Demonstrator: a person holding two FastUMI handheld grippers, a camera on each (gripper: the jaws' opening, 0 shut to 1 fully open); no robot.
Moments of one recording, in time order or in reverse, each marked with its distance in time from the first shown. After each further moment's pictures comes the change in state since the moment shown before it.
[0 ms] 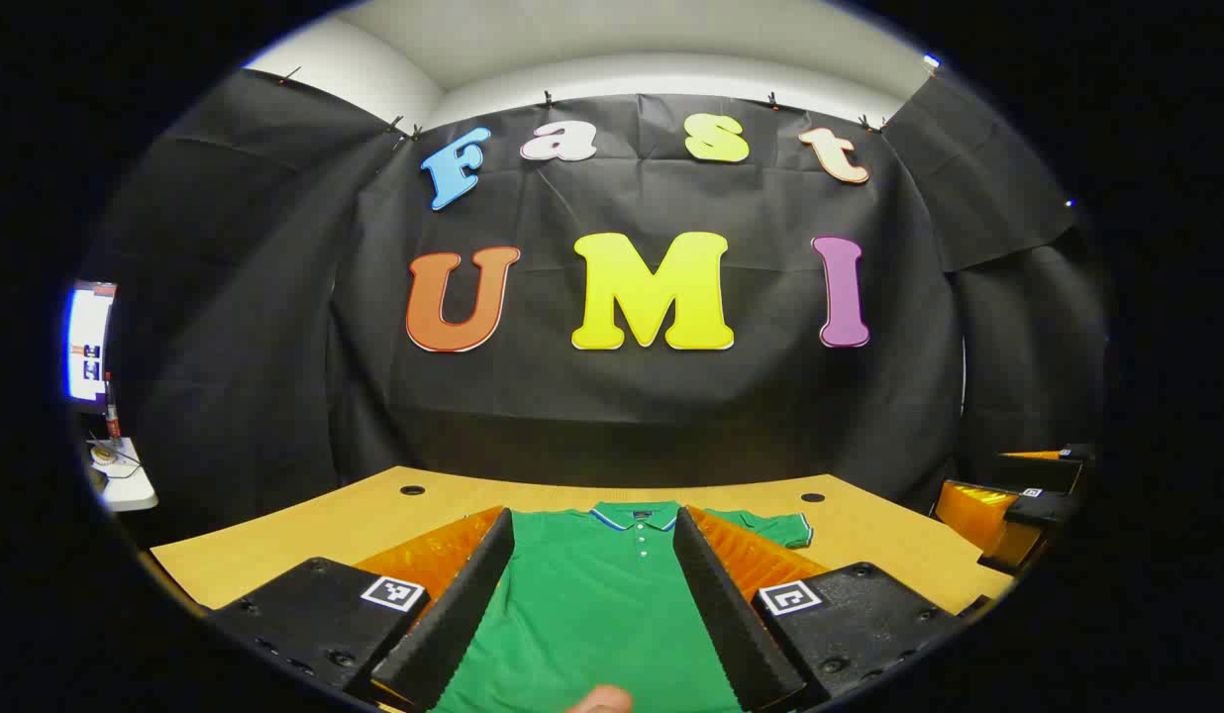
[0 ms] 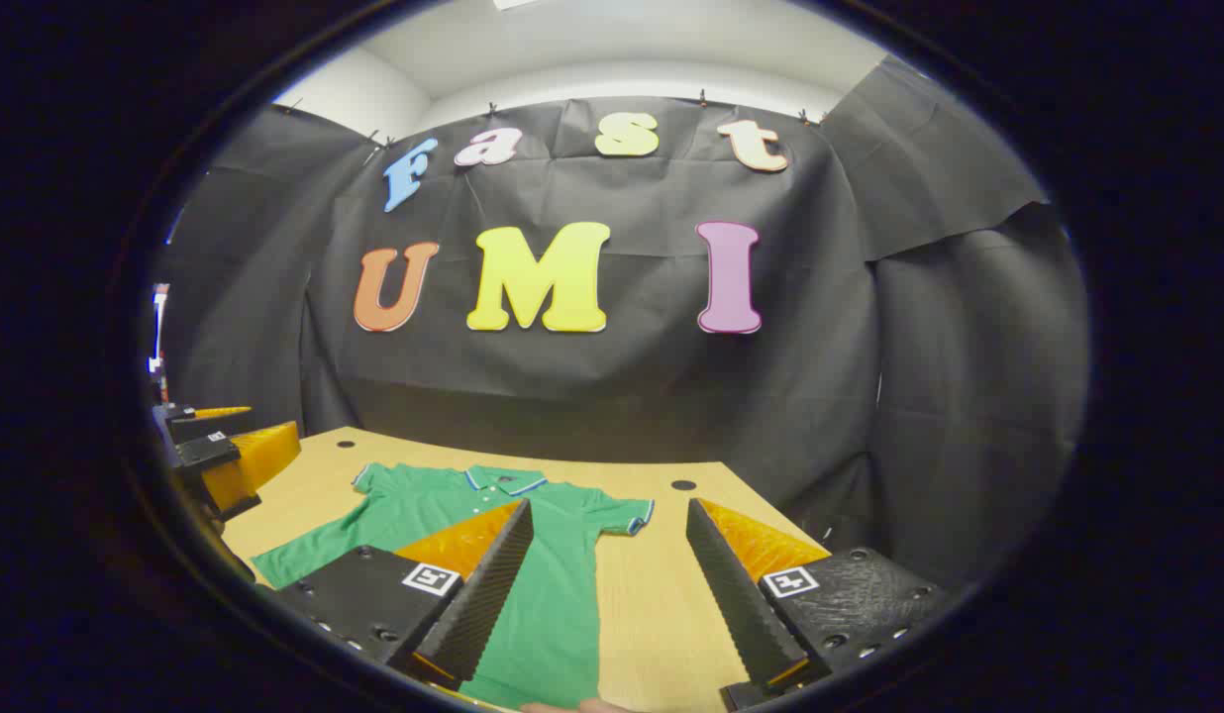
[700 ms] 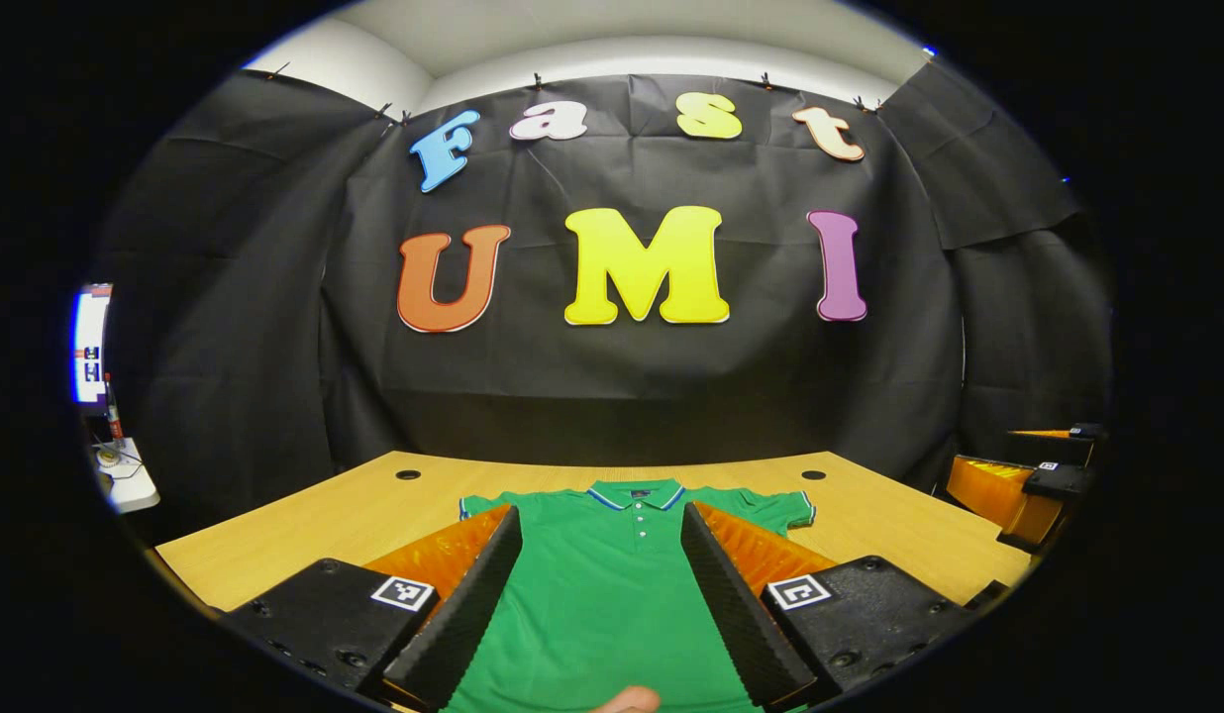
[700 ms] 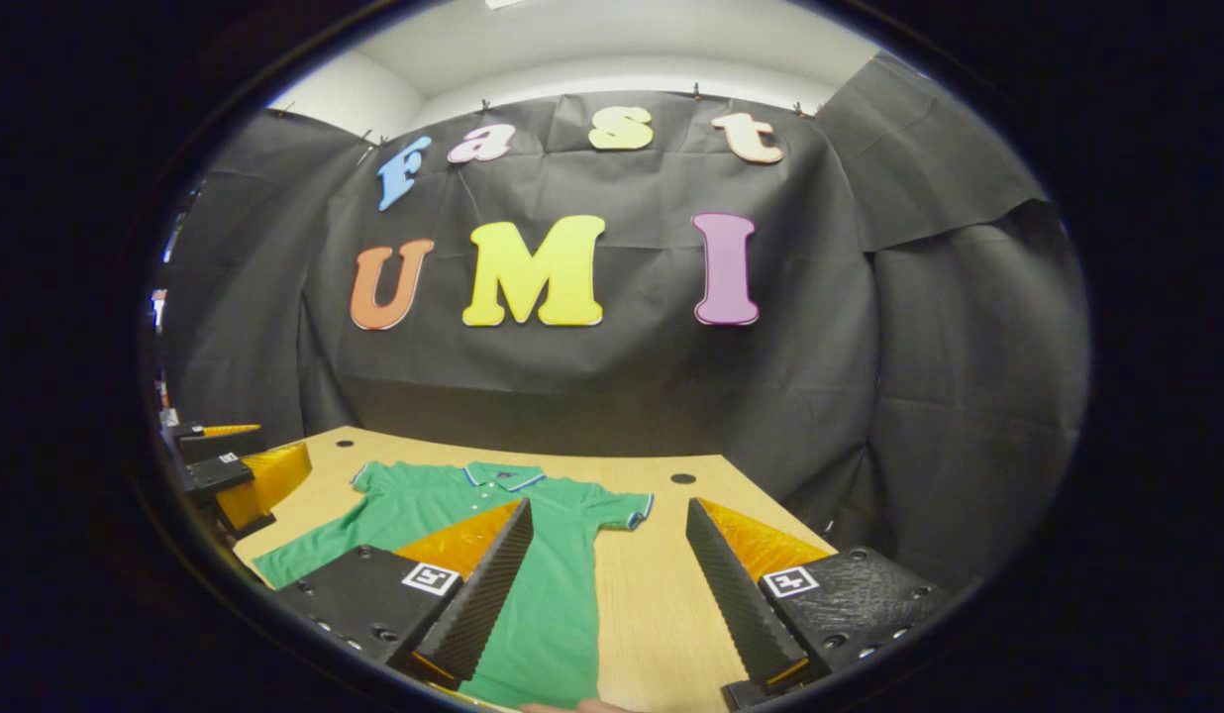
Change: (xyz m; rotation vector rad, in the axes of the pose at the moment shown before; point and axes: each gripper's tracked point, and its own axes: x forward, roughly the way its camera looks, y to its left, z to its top) left arm 0.007 -0.007 -0.018 -0.004 0.049 -0.024; right arm 0.006 -0.007 -0.007 0.020 0.021 -0.009
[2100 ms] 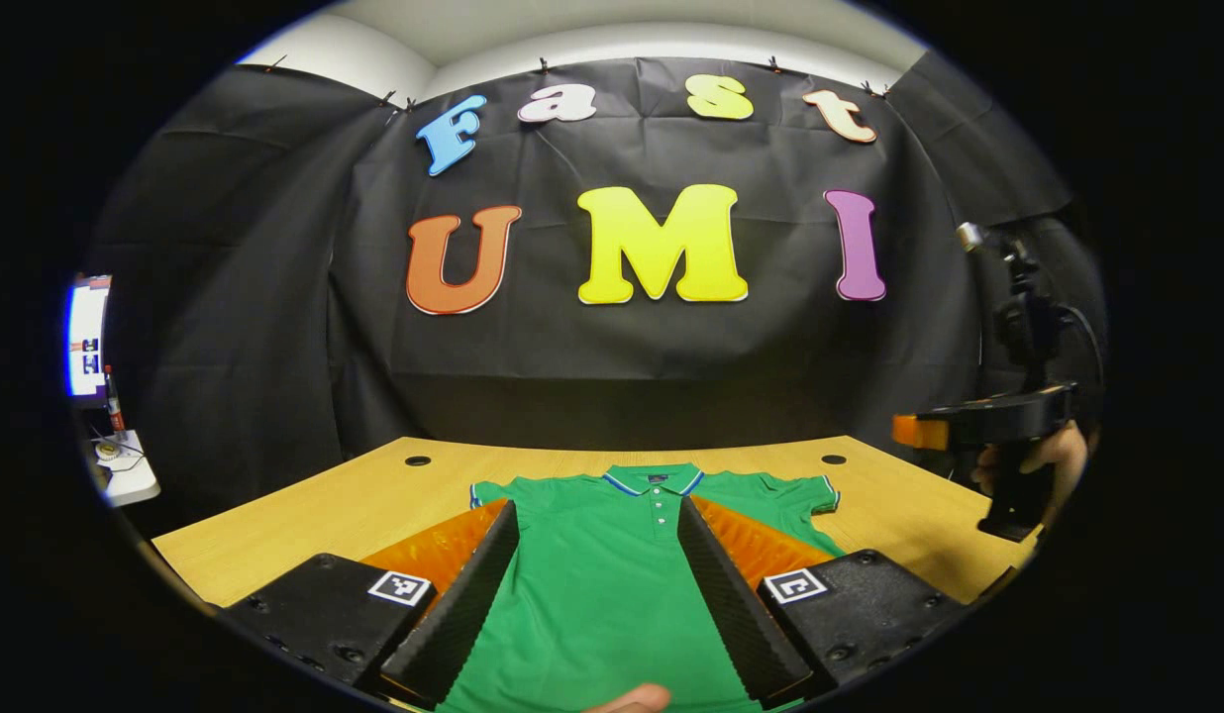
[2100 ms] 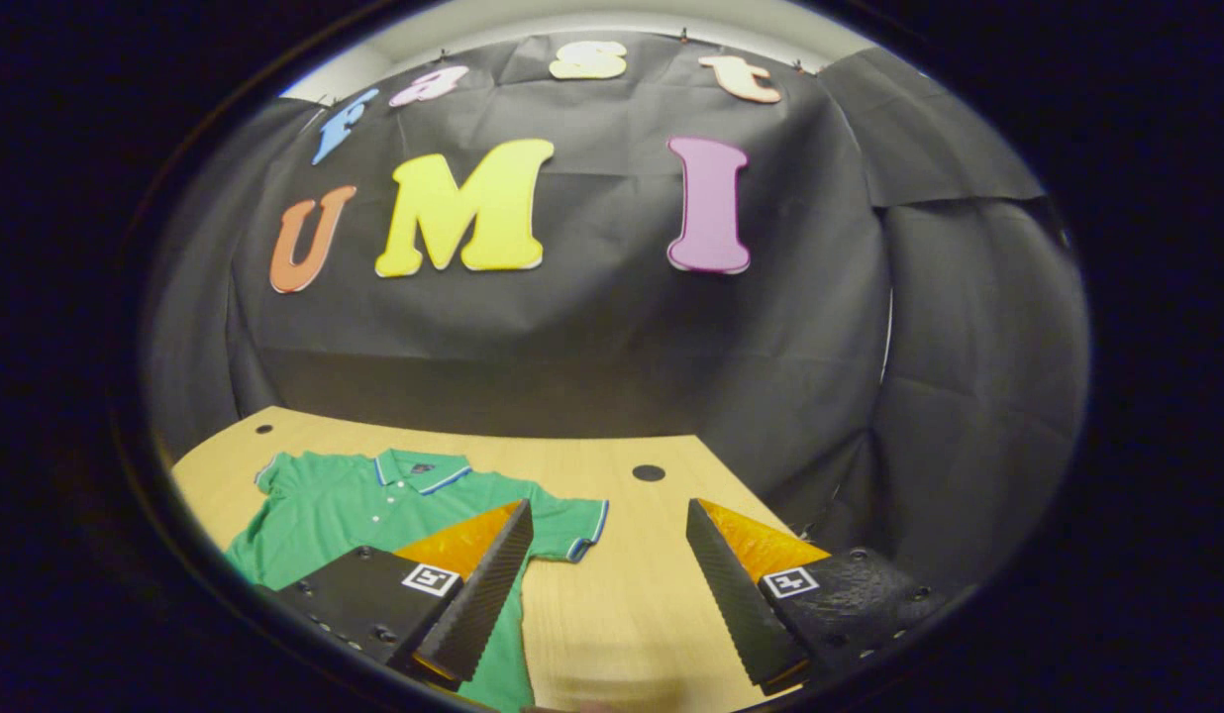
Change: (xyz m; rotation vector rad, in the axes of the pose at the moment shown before) left arm 0.021 0.019 -0.017 0.003 0.020 0.052; right arm 0.207 -0.043 -0.029 0.019 0.210 -0.120
